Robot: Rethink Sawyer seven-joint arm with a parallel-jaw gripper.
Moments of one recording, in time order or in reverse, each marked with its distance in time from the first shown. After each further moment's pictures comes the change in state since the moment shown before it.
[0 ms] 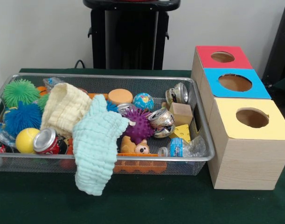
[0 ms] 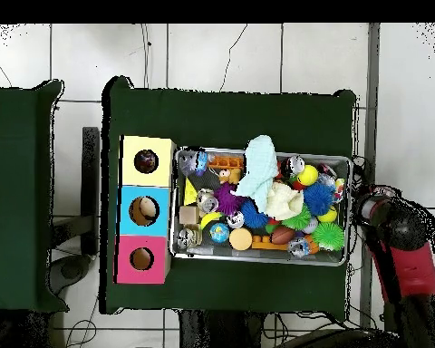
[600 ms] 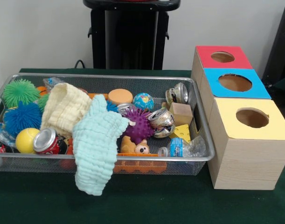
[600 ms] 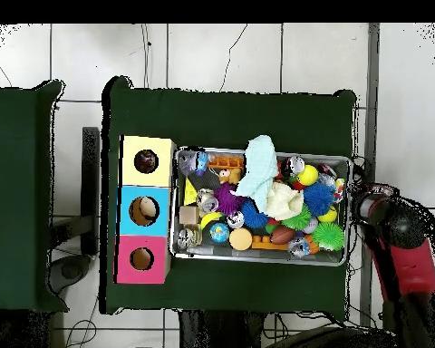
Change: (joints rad) arm 0.020 -0.001 -0.016 -0.007 0.000 0.031 0.000
